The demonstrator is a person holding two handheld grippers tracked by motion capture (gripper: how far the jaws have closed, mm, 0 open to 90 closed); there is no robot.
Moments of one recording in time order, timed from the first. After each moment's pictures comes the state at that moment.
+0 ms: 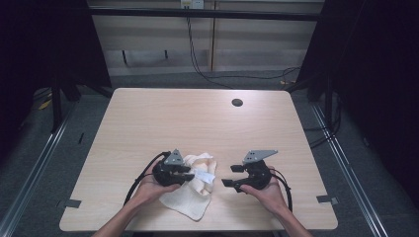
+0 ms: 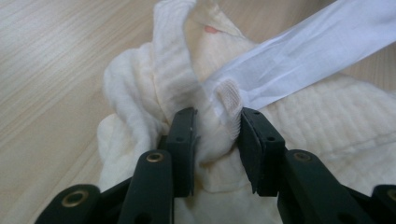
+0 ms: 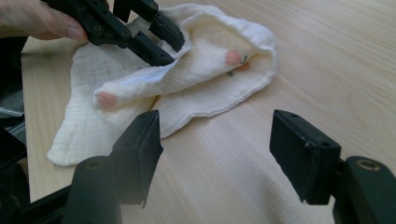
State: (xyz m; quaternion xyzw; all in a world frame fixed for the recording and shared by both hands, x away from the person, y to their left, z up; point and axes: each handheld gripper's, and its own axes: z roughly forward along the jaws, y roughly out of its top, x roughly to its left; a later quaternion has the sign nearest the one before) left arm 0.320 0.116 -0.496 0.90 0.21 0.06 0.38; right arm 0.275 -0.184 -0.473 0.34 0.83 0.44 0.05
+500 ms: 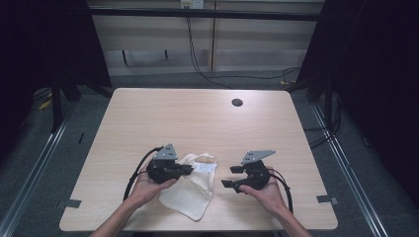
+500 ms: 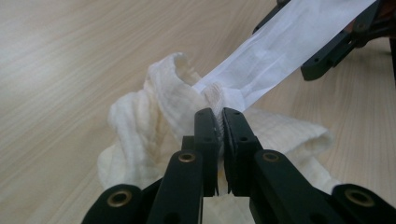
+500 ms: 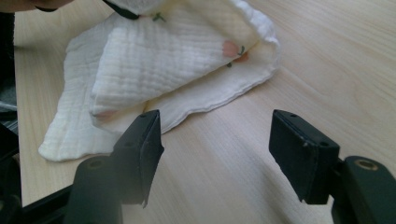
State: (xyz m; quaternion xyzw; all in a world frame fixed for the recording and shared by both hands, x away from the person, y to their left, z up) left arm 0.312 0.129 -0.459 0.86 0.21 0.03 0.46; right arm 0.277 -0.182 -0.479 0.34 0.84 0.43 0.04
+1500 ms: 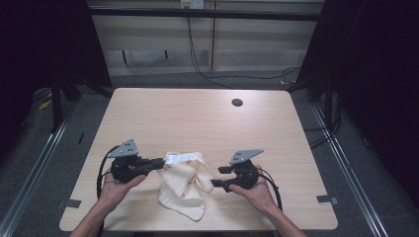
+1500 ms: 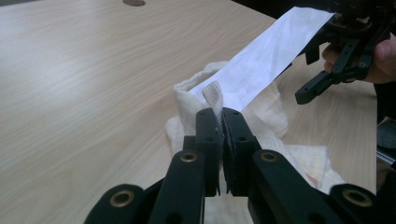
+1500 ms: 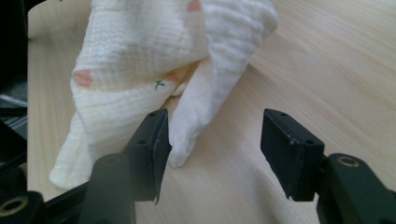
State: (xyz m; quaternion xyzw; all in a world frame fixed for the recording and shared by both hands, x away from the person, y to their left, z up) left arm 0.304 0.217 -0.438 0.82 0.27 0.05 0.51; right arm 0.282 -0.151 -0.478 0.31 0.84 0.44 0.04
